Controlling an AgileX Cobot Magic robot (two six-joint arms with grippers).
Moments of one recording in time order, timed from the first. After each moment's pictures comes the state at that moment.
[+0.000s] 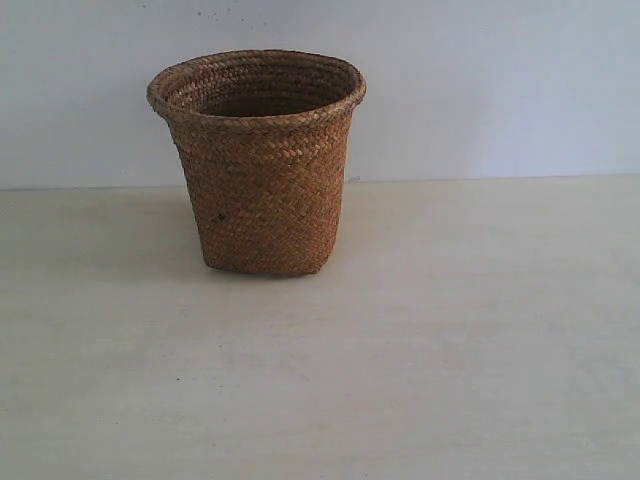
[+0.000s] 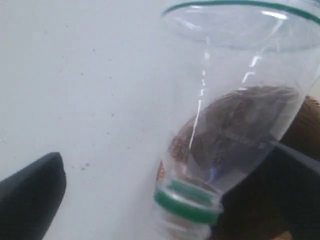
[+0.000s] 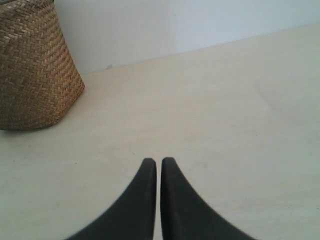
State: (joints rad) left arm -0.38 1.49 -1.50 -0.03 0.34 0.68; right arm 0.20 0.03 0.00 -0.17 0.30 0.43
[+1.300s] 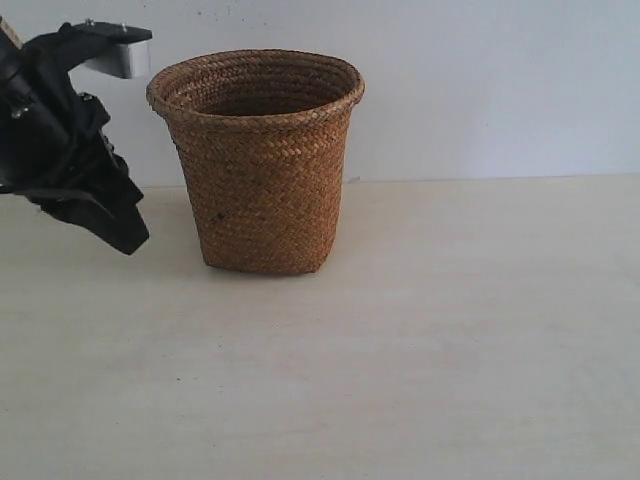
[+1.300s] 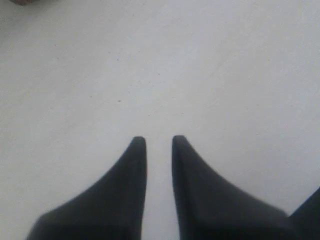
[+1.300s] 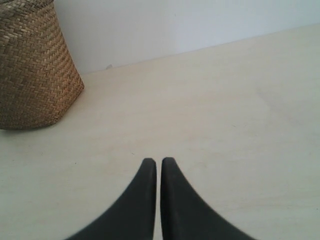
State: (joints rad) left arm -0.38 1.53 -1.38 -0.22 1.22 0.41; right arm 0.20 0.03 0.00 -0.17 0.30 0.43
